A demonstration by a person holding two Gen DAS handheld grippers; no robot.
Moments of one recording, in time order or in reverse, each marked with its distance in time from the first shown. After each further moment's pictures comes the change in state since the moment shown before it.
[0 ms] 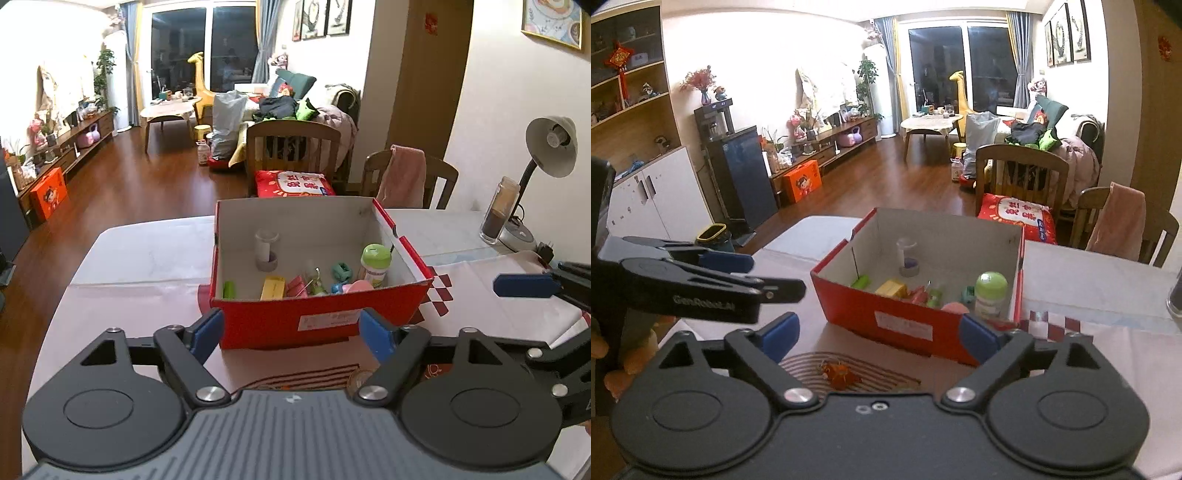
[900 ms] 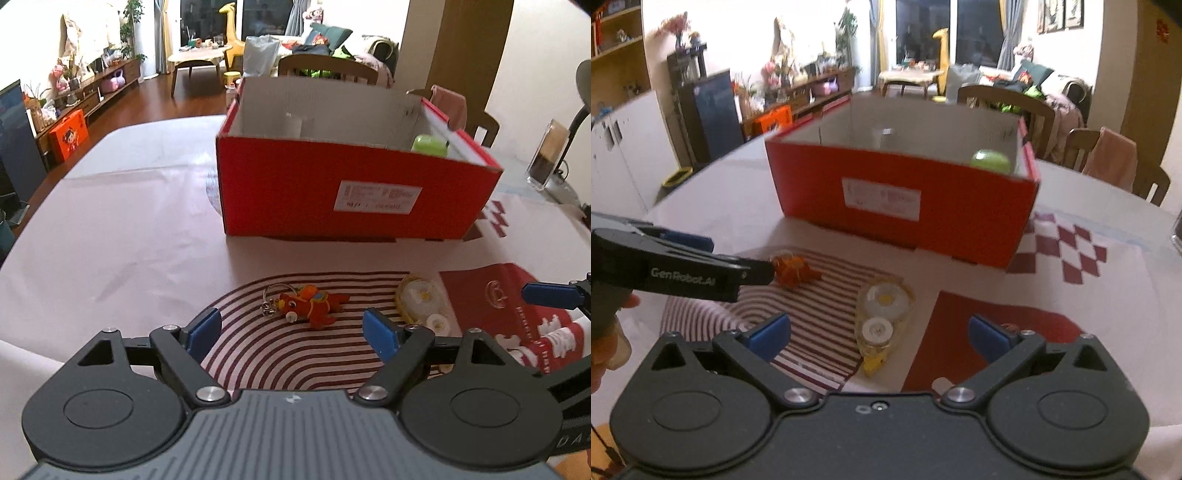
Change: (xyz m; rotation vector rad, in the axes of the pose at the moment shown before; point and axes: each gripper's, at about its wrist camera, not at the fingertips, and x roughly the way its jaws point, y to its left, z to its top) left arm 0.086 0.010 -0.104 -0.074 0.155 0.080; right arm 0.083 0.000 -0.100 -0.031 0.164 -0.100
